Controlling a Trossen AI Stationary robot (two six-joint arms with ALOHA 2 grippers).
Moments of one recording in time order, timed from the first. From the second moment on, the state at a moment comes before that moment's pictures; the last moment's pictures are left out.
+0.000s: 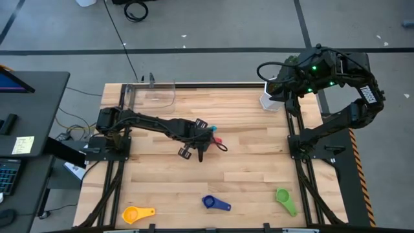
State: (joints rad) left arm -0.05 1.87 1.40 -0.81 -0.24 0.54; right arm -0.21 1.29 2.09 -1.57 -0.07 0.05
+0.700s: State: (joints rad) left arm -0.07 1.87 1.48 -0.92 -0.22 0.34; right arm -0.21 1.29 2.09 -1.57 -0.07 0.05
